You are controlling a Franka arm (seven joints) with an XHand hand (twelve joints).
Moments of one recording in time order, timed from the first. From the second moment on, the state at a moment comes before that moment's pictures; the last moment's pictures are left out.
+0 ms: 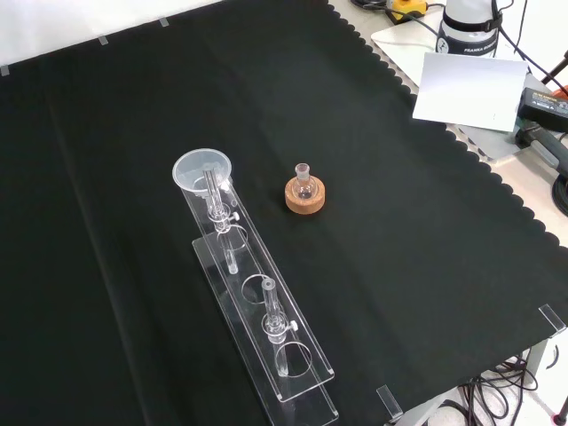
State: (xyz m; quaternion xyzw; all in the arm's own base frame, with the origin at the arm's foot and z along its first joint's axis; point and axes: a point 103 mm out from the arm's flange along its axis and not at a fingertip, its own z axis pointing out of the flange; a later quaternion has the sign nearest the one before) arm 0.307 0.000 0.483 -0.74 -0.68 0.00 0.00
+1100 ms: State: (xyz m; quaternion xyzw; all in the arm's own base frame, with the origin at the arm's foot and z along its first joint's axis) arm 0.325 -0.001 0.473 -0.75 -0.66 0.02 0.00
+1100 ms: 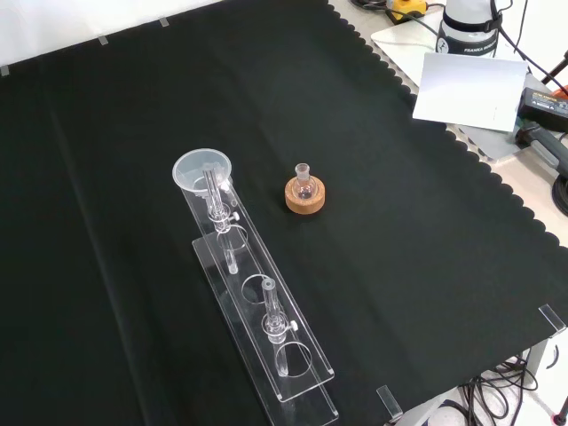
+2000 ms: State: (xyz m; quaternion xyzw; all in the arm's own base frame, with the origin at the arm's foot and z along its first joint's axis) arm 0.428 -0.010 0.428 -0.74 -0.67 0.05 0.05
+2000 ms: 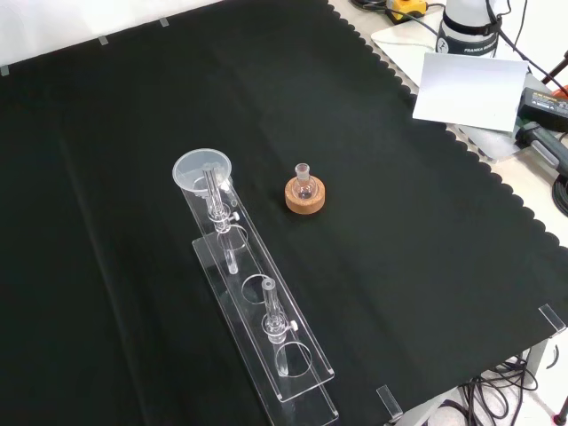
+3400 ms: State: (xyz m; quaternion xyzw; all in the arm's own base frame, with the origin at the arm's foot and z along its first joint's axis) arm 0.557 0.093 0.341 -0.68 -0.71 0.14 0.11
